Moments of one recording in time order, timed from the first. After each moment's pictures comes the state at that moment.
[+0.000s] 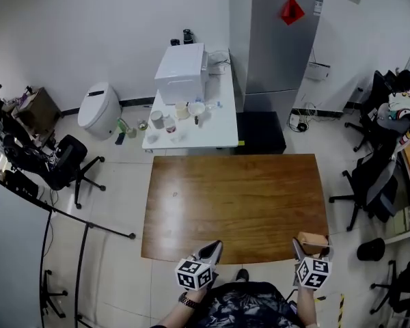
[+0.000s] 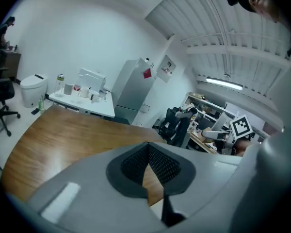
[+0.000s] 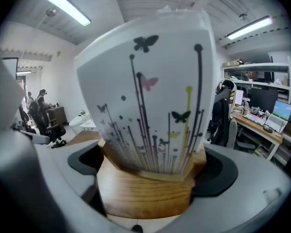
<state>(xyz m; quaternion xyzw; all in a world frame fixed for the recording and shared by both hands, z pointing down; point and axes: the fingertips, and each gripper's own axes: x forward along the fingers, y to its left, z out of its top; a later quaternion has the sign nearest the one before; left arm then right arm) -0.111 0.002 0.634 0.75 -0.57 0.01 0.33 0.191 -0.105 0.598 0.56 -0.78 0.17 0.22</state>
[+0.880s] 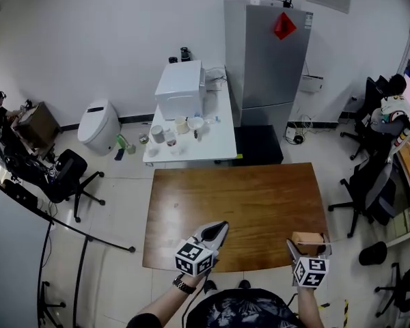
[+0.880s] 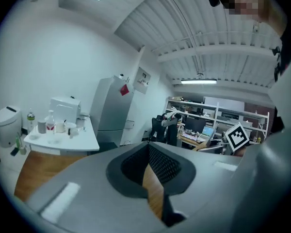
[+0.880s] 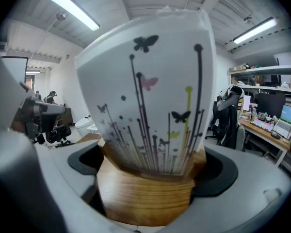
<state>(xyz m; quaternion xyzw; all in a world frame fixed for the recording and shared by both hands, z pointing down) -0.118 -0.064 0.536 0.83 -0.52 0.01 0.19 0.158 -0.102 0.579 0.53 -0.81 0.14 0.20</state>
